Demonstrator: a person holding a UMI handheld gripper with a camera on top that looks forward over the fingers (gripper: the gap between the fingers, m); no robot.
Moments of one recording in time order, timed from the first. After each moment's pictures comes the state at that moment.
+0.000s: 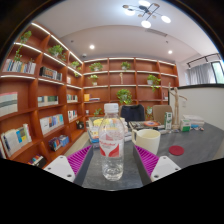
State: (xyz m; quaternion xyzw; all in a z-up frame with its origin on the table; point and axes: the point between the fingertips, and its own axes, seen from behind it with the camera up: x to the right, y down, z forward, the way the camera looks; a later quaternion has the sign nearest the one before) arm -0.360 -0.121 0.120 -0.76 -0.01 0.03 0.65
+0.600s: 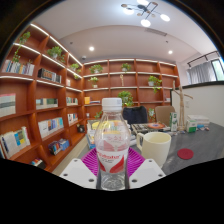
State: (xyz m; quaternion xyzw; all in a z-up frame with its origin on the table) arm -0.365 -0.058 0.111 -0.75 -0.01 0.05 0.67
